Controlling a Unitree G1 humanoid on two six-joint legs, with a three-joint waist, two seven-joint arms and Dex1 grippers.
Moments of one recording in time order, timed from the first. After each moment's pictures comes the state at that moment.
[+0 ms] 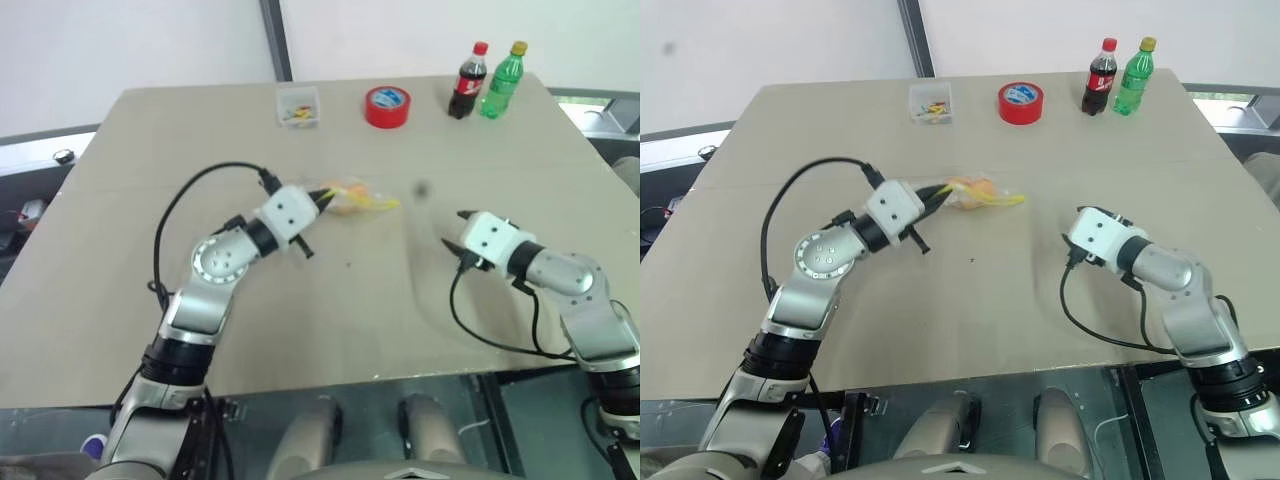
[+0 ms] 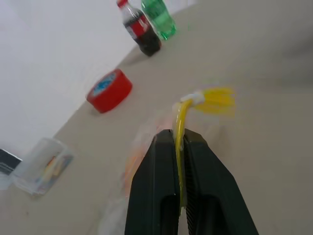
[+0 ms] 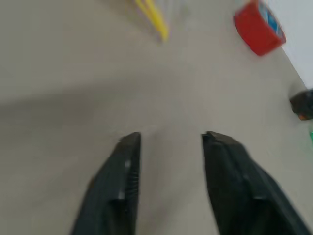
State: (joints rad) left arm -0.46 0.49 -0.10 -0.09 0.01 0.03 -0.60; right arm -0.30 -0.63 0.11 -0.26 -0.16 0.28 0.64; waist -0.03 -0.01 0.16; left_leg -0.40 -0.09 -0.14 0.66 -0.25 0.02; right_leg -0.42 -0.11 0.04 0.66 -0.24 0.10
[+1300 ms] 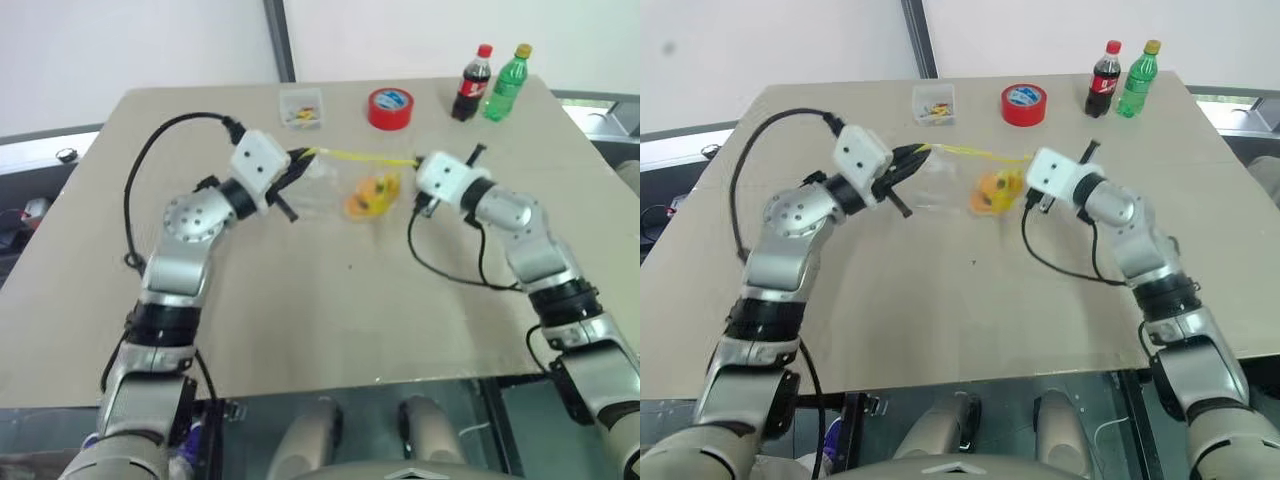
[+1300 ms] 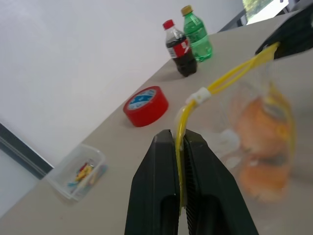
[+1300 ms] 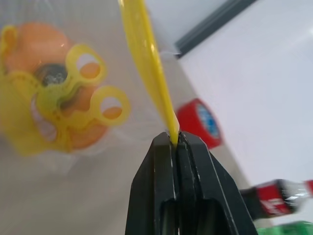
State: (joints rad) left arm -0.69 0.52 -0.04 0.13 -0.07 0.05 -0.65; right arm -0.81 -0.50 0.23 0.29 -0.31 -0.02 0.47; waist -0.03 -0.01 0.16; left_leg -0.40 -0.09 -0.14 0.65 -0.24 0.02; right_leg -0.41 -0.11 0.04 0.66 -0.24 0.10
